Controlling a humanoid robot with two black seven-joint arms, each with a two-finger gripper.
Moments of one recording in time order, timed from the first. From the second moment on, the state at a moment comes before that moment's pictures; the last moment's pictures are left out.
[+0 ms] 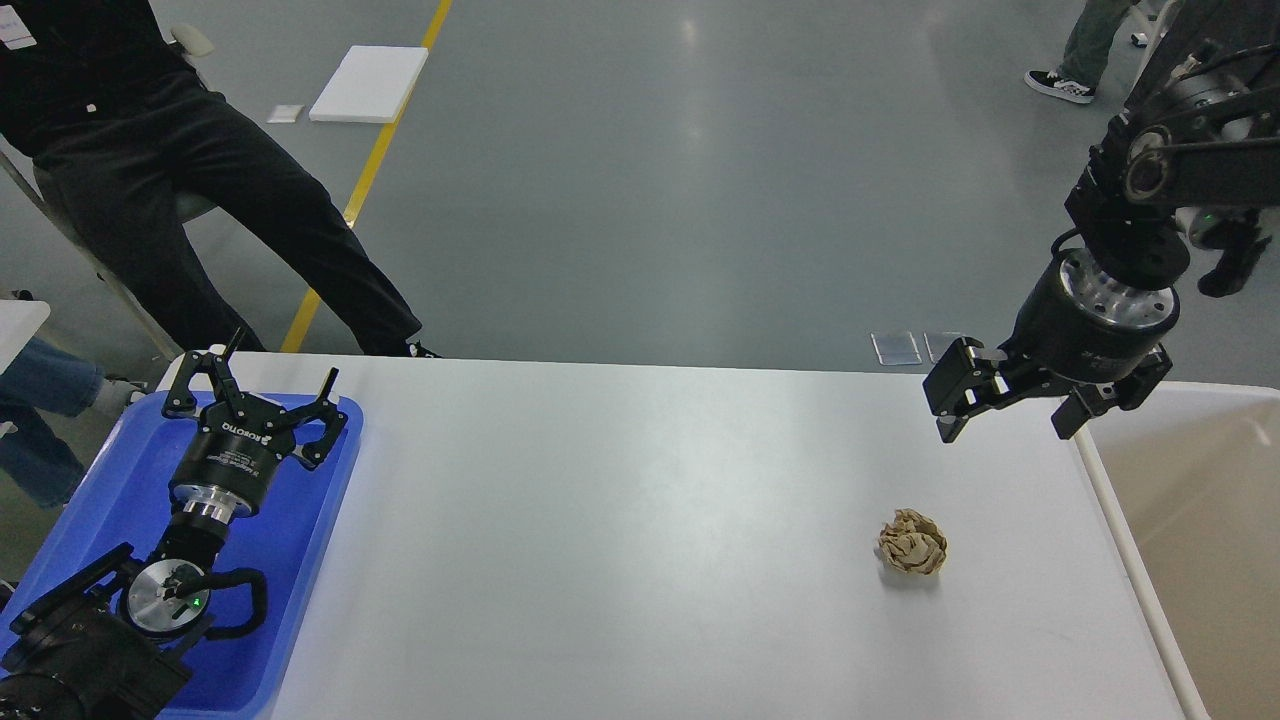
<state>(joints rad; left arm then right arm) -0.48 0.36 -0.88 -0.46 -0.17 -0.77 -0.41 2.13 -0.43 -1.10 1.33 -0.20 0.77 -0.18</state>
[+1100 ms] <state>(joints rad) -0.48 0.36 -0.88 -0.46 -0.17 -0.77 -0.41 1.72 -0.39 -0.94 1.17 -0.23 0.40 -0.17</state>
